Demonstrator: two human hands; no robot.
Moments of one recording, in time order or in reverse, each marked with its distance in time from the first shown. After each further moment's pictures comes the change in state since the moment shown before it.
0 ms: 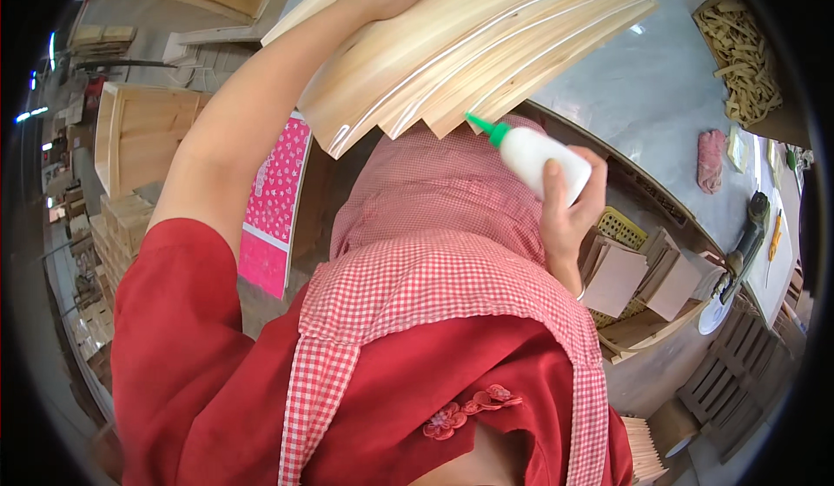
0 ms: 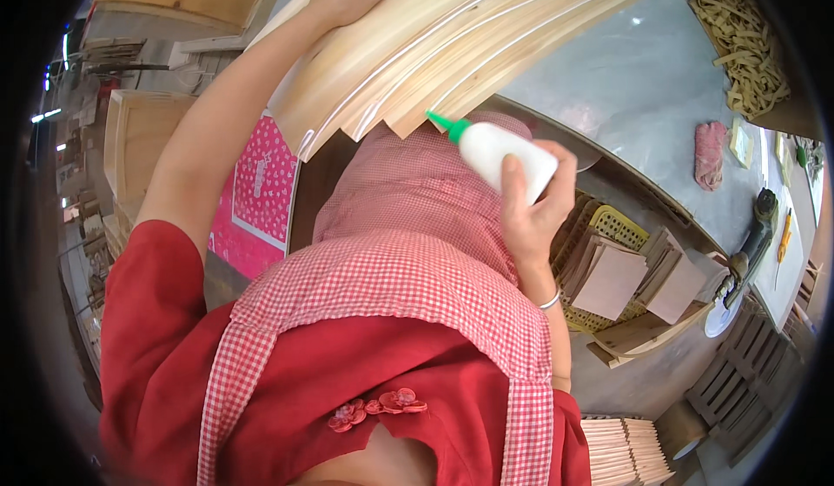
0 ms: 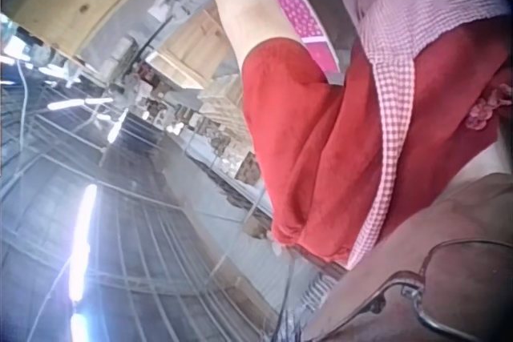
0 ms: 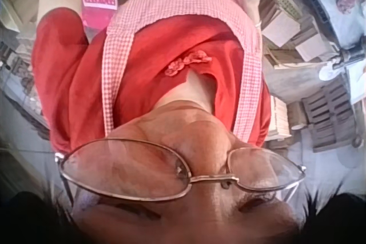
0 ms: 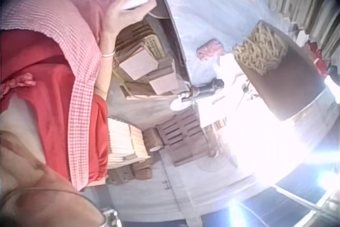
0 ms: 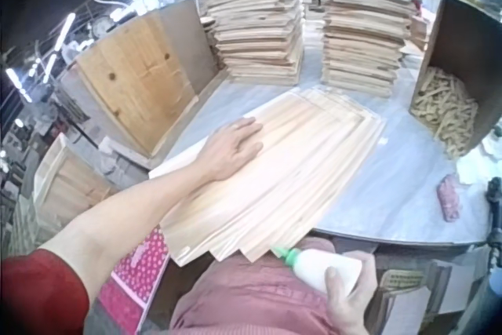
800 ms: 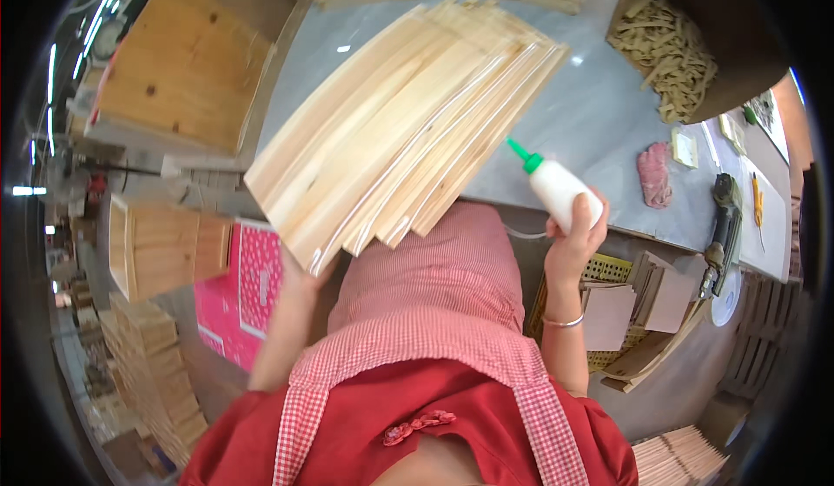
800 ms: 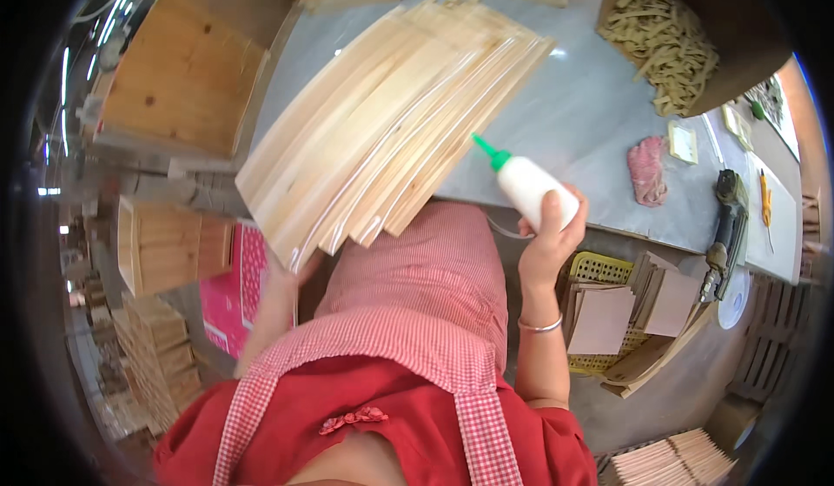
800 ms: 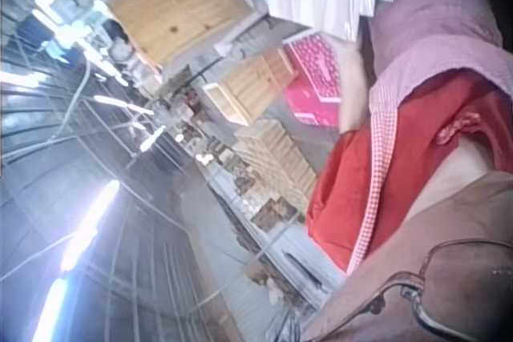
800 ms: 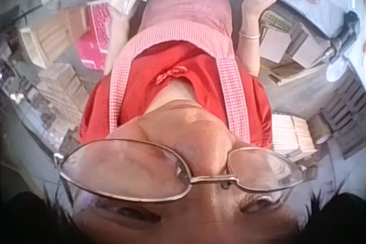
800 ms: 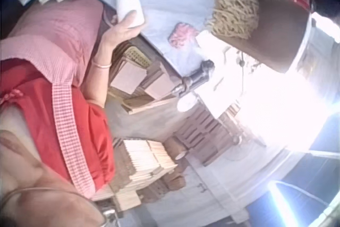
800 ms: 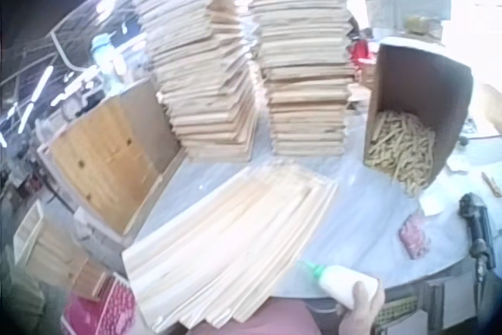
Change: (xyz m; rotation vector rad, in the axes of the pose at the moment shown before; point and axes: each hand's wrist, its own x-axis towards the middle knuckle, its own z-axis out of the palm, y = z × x) left_hand -0.197 0.027 0.019 -1.970 0.530 -1.182; right_hand 0.075 0.003 -0.050 0.432 0.379 0.102
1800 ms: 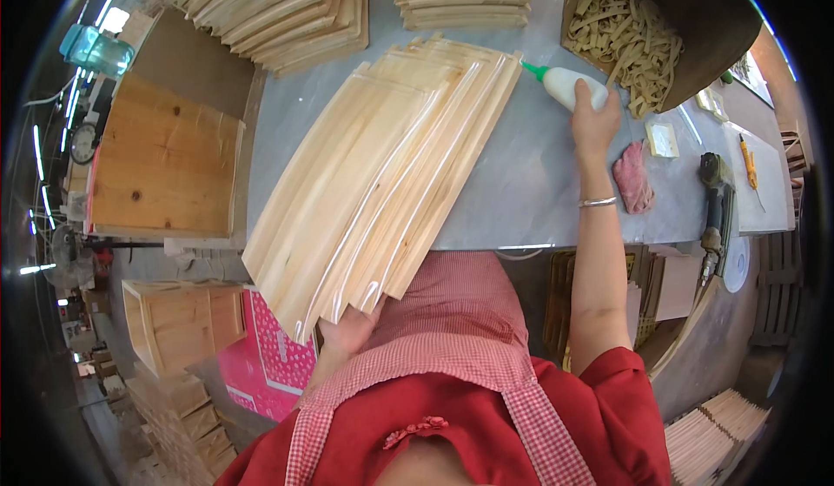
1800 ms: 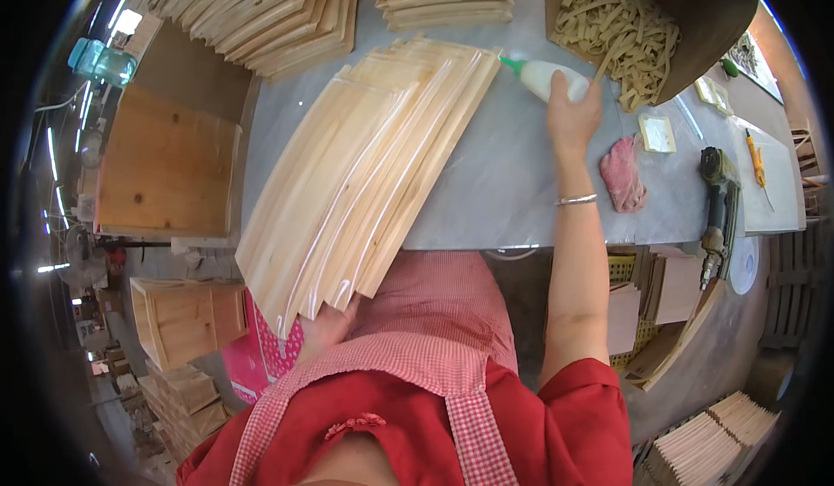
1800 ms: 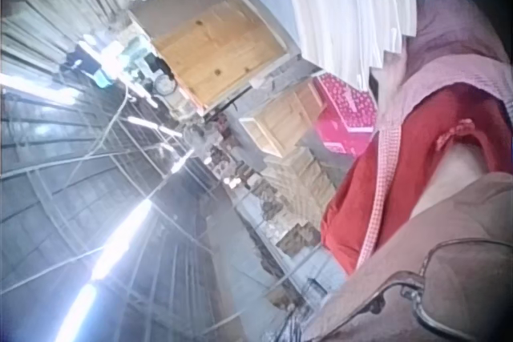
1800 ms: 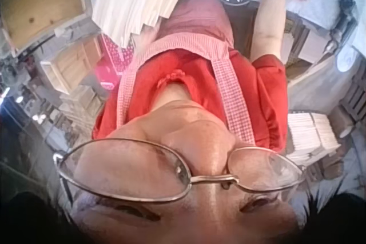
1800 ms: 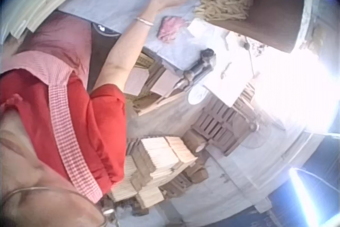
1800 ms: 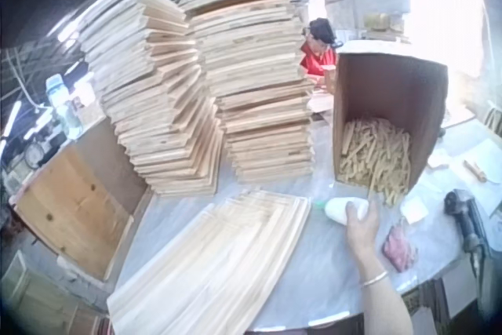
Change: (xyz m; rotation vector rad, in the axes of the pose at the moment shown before) left_hand -0.010 -0.051 0.023 -0.808 -0.147 -0.471; right_hand 0.243 0.012 0.017 -0.657 0.341 -0.315
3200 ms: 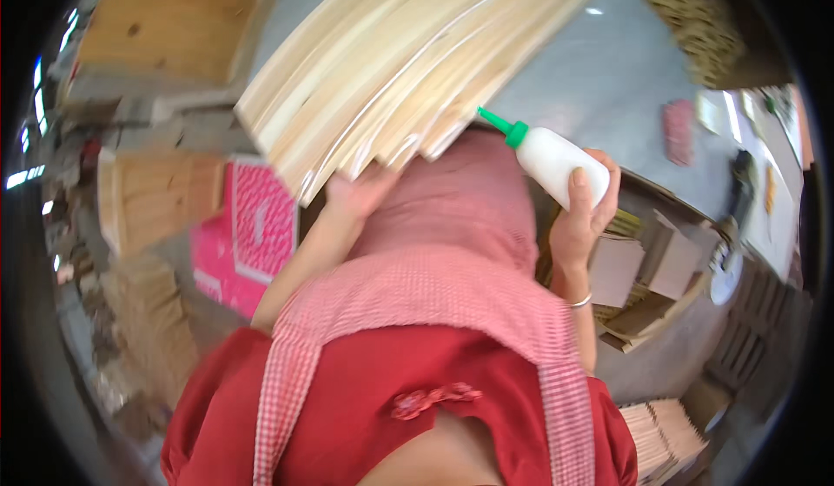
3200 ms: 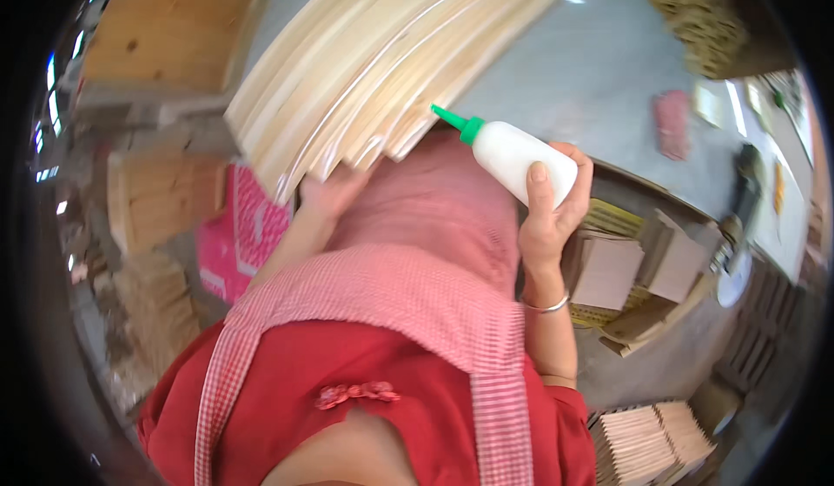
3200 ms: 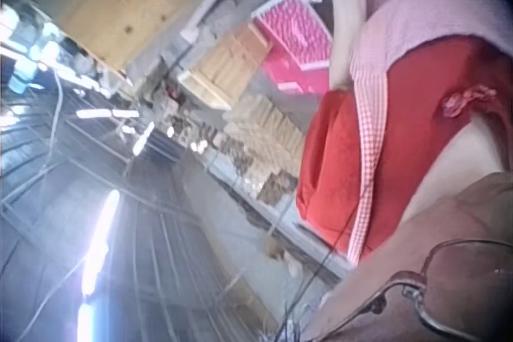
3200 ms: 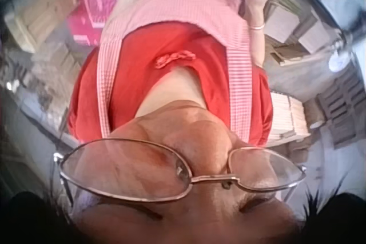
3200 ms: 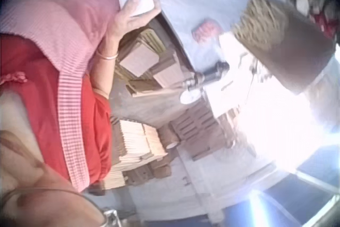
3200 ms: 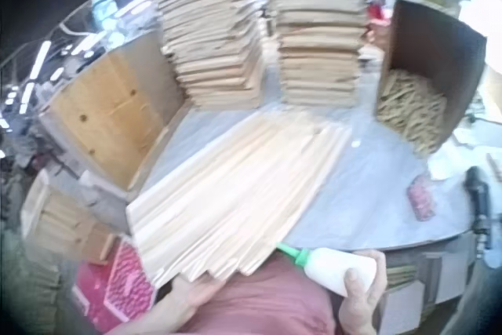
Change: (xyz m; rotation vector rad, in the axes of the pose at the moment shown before) left_hand 0.021 -0.034 0.011 0.424 -0.032 0.187; right_hand -0.242 -0.056 -0.152 0.586 -0.576 0.136
